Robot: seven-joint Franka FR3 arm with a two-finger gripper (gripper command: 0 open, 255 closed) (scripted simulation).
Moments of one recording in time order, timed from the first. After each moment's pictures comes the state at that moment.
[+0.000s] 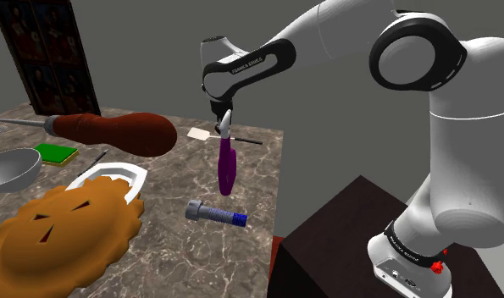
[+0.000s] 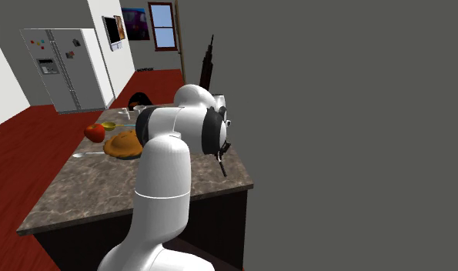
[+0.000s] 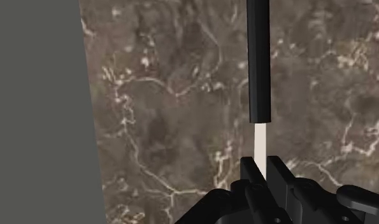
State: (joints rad) arm 0.27 0.48 0.05 -1.62 -0.06 2.04 -0.37
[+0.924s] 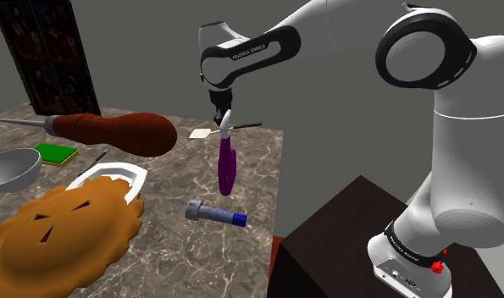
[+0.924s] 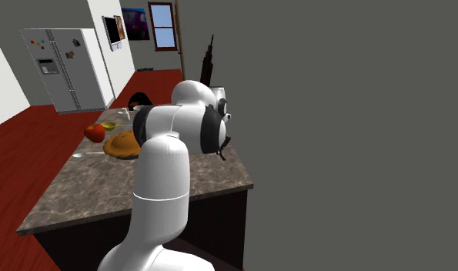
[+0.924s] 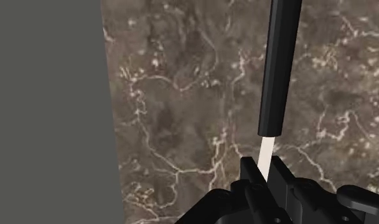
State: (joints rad) arm 0.27 0.45 0.05 -1.57 -0.05 1.96 -0.37
